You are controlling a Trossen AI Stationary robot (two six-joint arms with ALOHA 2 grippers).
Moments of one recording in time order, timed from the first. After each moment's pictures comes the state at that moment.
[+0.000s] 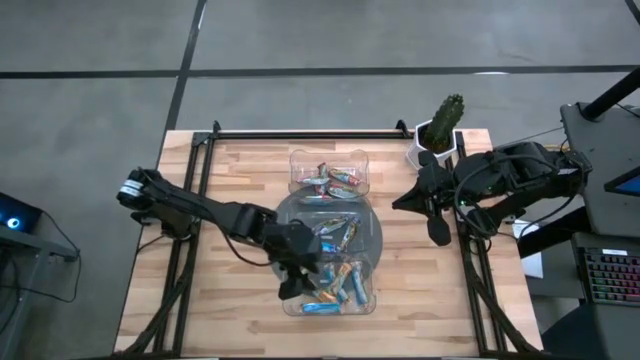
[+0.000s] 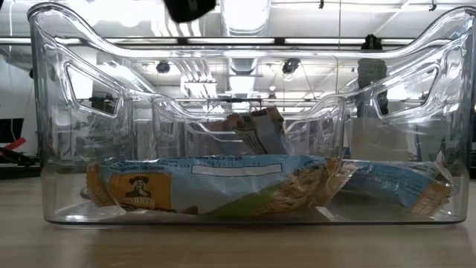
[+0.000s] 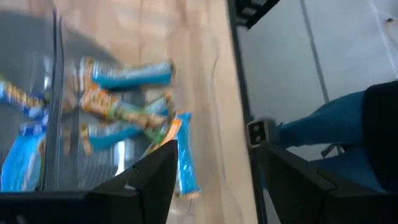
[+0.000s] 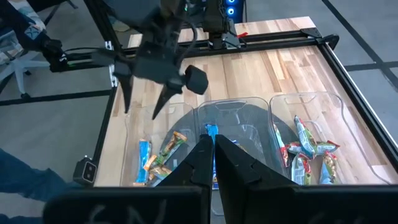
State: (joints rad) left arm -0.30 1.60 1.42 -0.58 0.22 -0.44; right arm 0.30 1.25 1.73 -1.07 0.20 0.30
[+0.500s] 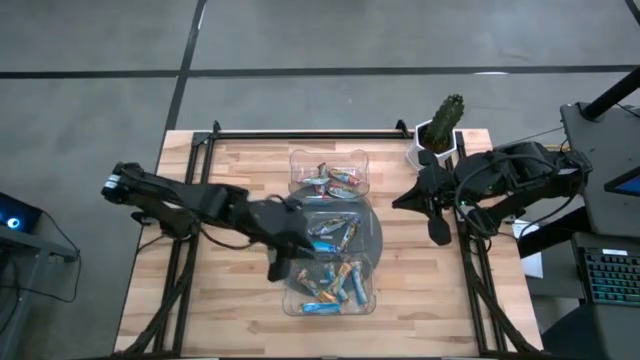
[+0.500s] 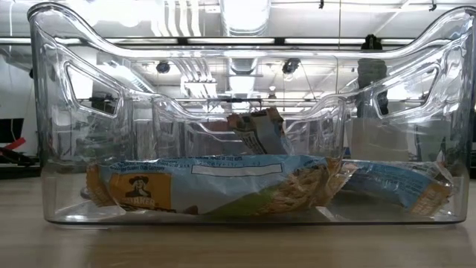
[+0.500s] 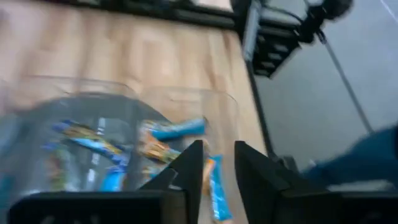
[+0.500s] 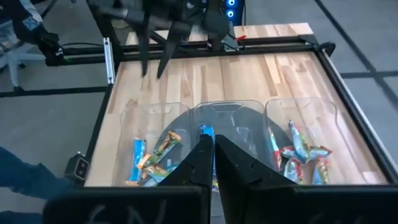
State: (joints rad) left arm -0.29 1.47 1.54 -0.68 0.03 -0.33; right arm 0.30 1.25 1.73 -1.07 0.21 0.26
